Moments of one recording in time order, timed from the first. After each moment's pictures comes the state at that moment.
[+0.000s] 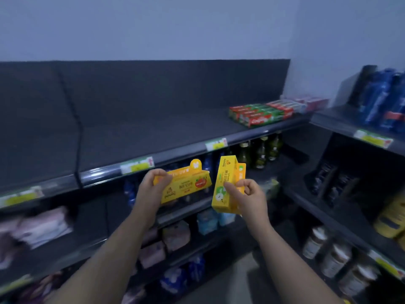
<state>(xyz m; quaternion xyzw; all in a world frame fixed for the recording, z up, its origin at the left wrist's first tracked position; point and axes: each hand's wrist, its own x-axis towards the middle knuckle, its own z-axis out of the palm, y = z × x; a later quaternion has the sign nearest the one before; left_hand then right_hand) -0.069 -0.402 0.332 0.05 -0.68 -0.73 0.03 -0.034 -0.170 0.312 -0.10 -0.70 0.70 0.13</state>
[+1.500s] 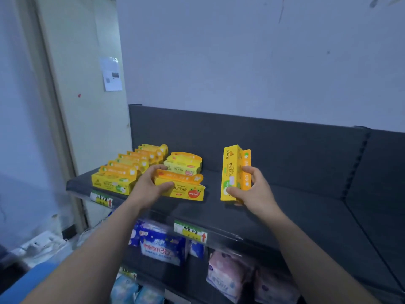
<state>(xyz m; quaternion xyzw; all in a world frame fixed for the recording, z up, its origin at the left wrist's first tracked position) 0.055 -1.033 0.418 0.27 -0.74 -0.53 0.33 -0.126 -0.826 0.423 0.33 -0.70 0.61 -0.13</state>
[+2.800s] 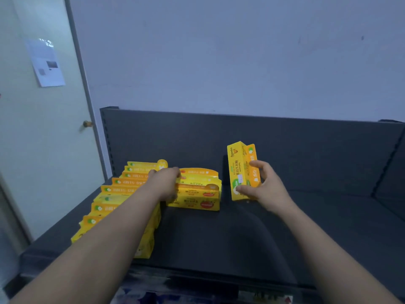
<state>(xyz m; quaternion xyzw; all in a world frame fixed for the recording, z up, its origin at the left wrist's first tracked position) -0.070 -1.243 0.434 0.20 -0.98 -0.03 0.06 -0.158 -0.981 0.427 0.25 -0.78 0.57 -0.03</state>
